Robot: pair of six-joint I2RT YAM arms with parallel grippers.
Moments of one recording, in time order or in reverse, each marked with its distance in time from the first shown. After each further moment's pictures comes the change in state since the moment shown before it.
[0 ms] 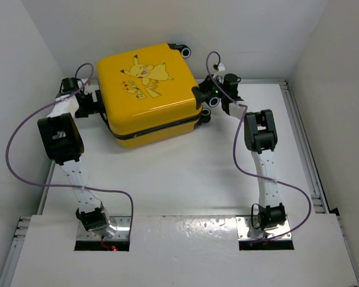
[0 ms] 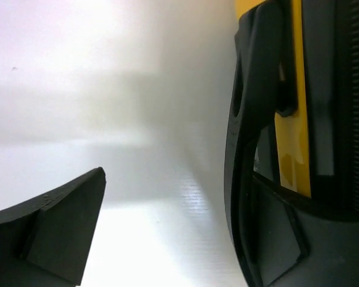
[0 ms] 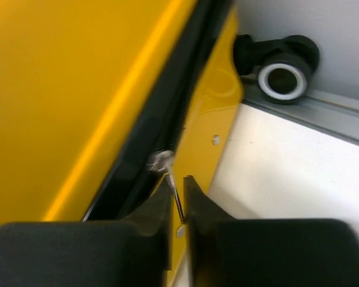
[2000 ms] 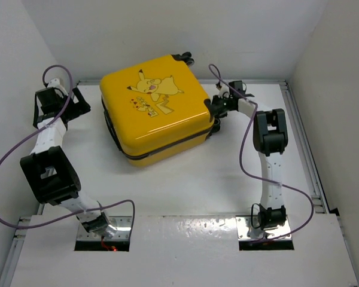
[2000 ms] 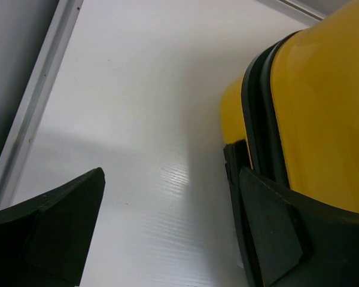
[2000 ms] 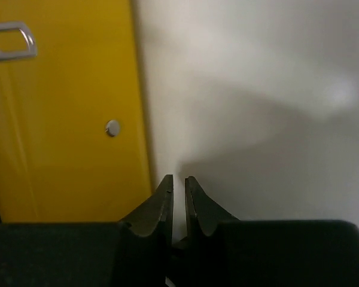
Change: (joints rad) left arm 0.119 -0.619 -0.597 0.388 0.000 -0.181; right arm -0.033 -0.142 -0.063 -0.895 0.070 -0.219
